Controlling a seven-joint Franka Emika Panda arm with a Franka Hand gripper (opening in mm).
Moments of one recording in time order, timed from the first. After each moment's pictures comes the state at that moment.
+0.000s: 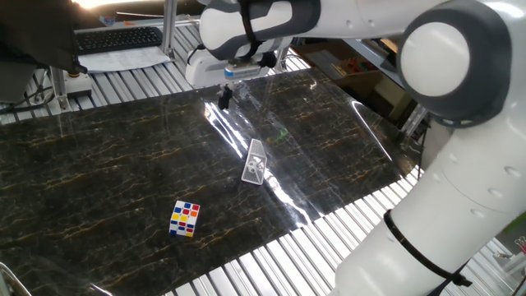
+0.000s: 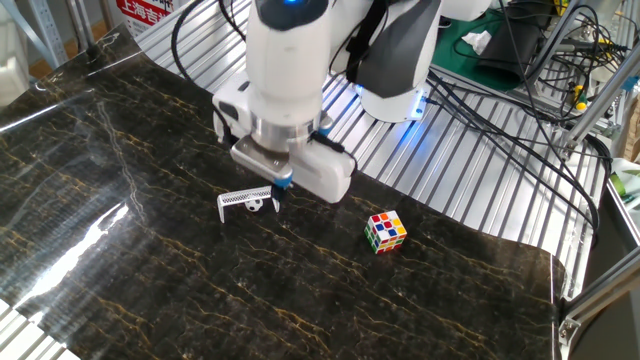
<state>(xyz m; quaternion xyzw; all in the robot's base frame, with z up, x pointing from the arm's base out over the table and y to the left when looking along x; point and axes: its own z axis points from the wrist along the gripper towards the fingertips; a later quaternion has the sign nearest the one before) 0.538 0.003 0.254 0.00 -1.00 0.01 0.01</state>
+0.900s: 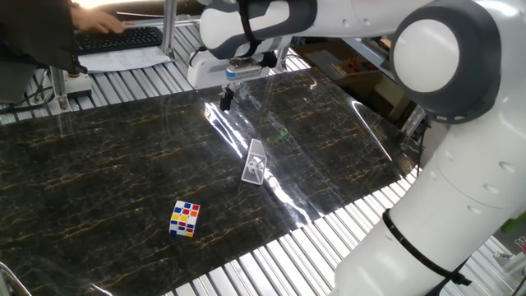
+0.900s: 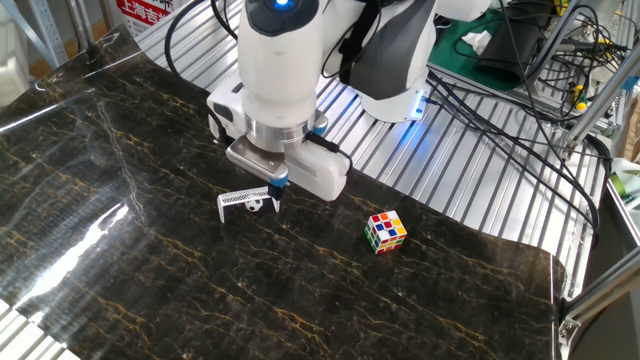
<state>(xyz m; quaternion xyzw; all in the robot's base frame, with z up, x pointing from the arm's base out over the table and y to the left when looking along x) 0.536 -0.003 0.255 0.00 -1.00 0.01 0.02</state>
